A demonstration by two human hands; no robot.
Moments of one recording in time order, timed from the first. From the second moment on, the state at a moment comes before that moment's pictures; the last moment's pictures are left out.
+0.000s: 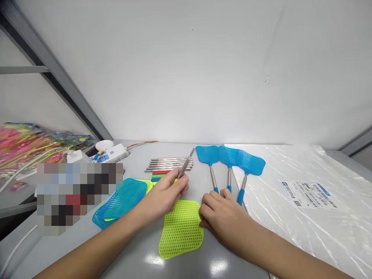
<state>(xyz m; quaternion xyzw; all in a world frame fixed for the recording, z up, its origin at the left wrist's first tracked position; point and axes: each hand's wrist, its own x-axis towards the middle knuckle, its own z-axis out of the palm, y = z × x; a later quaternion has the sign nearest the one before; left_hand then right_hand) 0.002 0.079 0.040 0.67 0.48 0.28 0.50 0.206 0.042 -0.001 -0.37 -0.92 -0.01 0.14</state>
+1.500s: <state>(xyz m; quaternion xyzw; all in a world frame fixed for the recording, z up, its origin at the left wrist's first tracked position) 0.020 0.056 0.038 0.31 0.42 0.32 0.79 0.223 0.032 0.025 -0.21 -0.95 -0.04 0.23</state>
